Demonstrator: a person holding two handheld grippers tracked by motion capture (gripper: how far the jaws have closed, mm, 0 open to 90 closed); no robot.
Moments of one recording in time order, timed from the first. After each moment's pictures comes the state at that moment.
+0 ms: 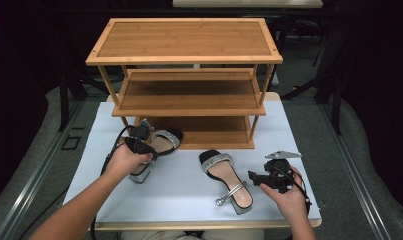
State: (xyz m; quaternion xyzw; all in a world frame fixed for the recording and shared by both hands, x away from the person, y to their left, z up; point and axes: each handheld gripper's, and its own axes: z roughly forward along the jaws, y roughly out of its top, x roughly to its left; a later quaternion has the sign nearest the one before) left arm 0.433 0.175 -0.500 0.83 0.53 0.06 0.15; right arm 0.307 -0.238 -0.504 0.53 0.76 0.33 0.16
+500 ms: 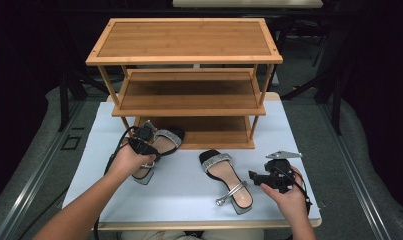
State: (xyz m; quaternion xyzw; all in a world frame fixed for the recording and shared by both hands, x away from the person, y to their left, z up) left arm 0.432 0.174 -0.499 0.84 0.52 0.06 0.17; right arm 0.308 -0.239 -0.505 0.53 0.76 0.34 0.16
